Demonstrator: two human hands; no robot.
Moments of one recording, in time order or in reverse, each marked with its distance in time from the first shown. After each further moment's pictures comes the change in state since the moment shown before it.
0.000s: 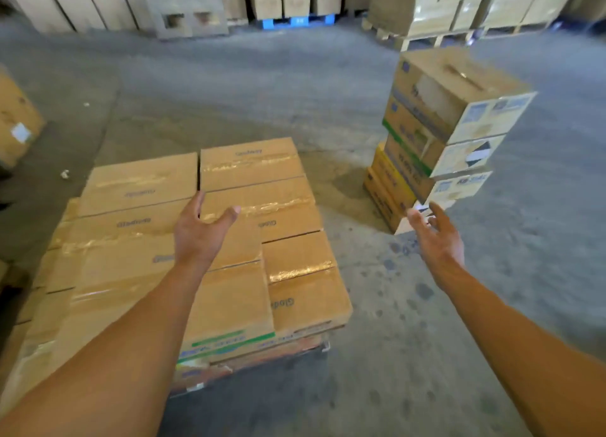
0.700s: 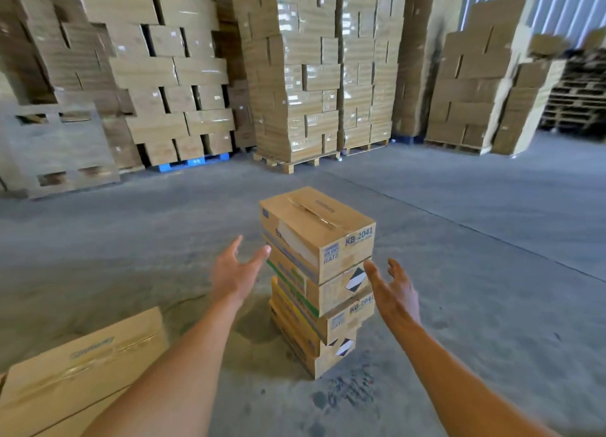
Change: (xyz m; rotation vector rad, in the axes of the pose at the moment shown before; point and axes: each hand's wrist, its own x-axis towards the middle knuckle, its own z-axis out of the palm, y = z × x) left_hand 0.096 0.346 0.391 -0.179 -0.379 0.278; right_hand 0.278 -0.068 -0.201 0.103 0.294 -0.078
